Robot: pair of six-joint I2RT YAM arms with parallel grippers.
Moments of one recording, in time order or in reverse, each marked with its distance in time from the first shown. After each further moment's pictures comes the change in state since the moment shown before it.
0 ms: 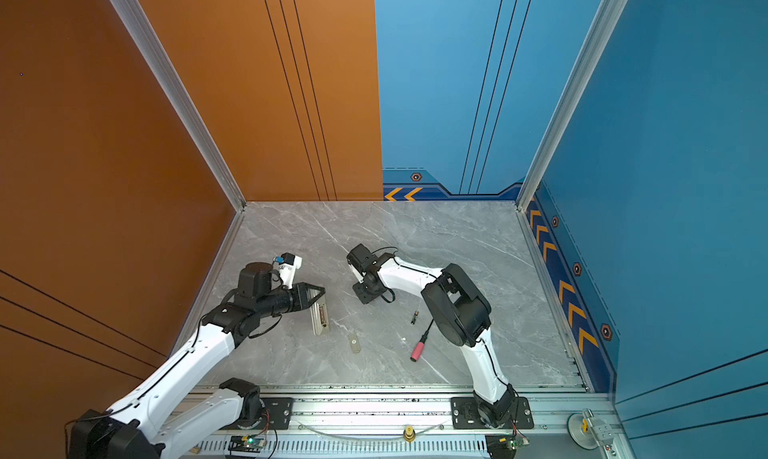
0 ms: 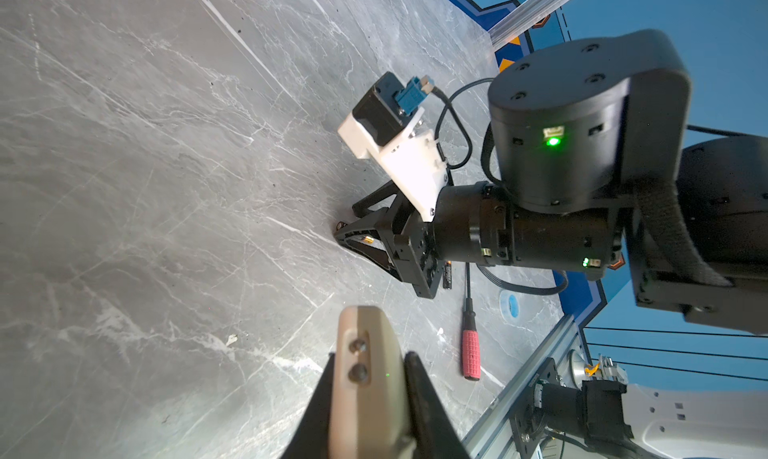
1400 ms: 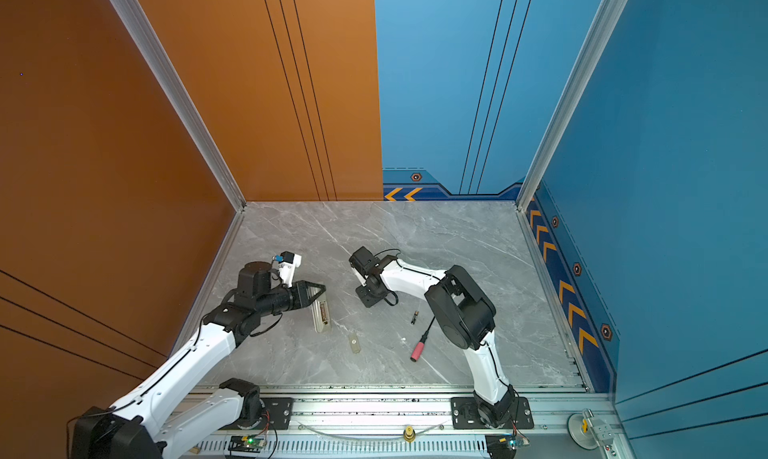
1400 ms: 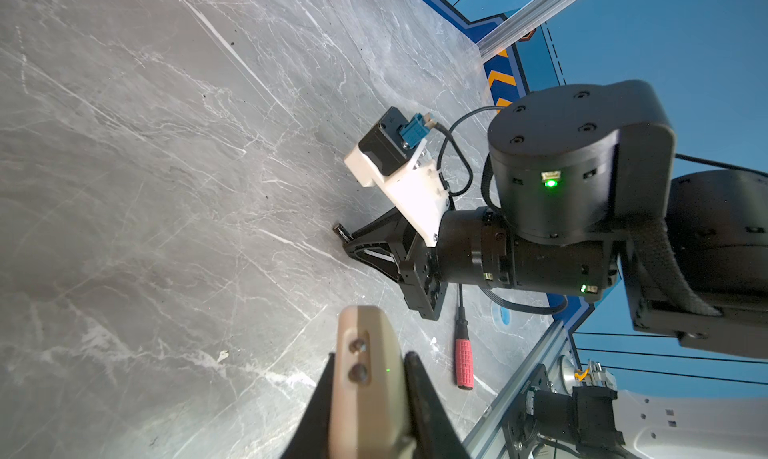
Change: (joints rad) left arm 0.013 0.007 -0.014 0.060 0.026 -0.019; right arm 0.002 -0.044 -0.068 -0.007 0.016 0.001
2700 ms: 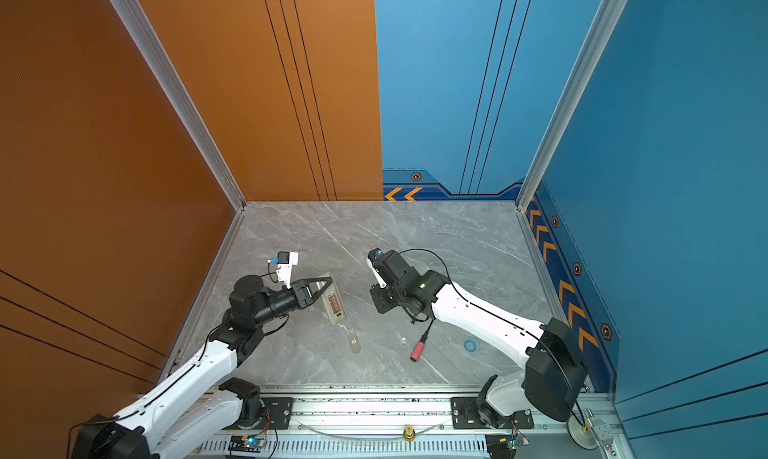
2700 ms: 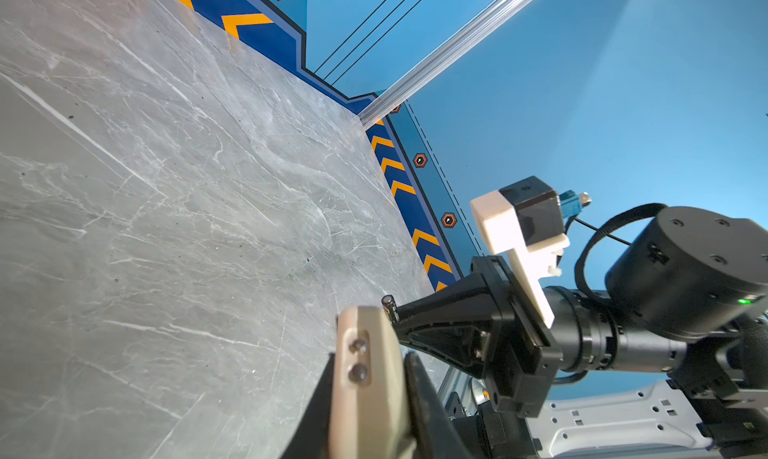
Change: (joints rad) left arm -0.060 -0.080 -0.204 0.573 0.099 -0.272; right arm 0.073 -0.645 -0.325 0.034 0.023 0.164
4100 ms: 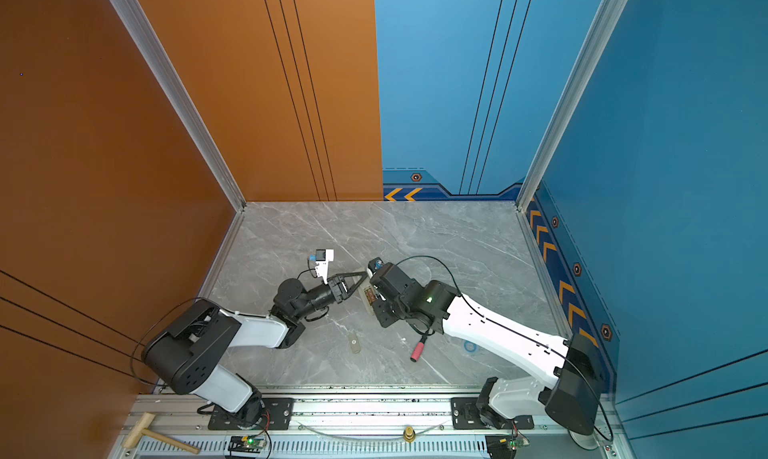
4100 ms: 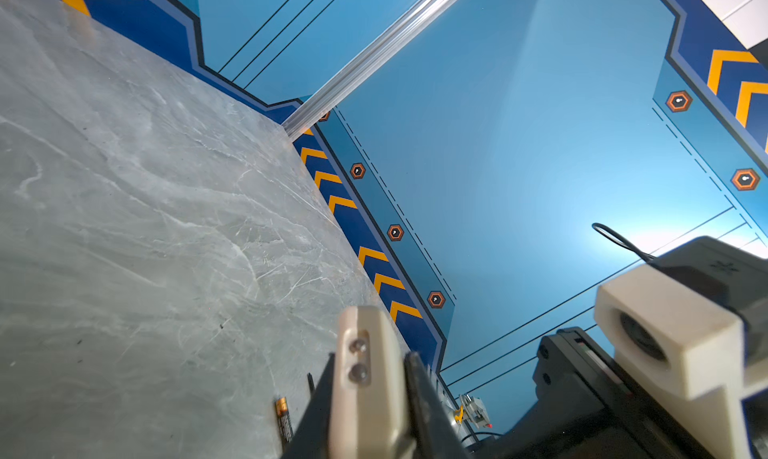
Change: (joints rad) left arm -0.235 0.696 0.039 0.951 -0.100 -0.159; right arm 0.112 -0.089 0.024 -0.159 0.124 0.056
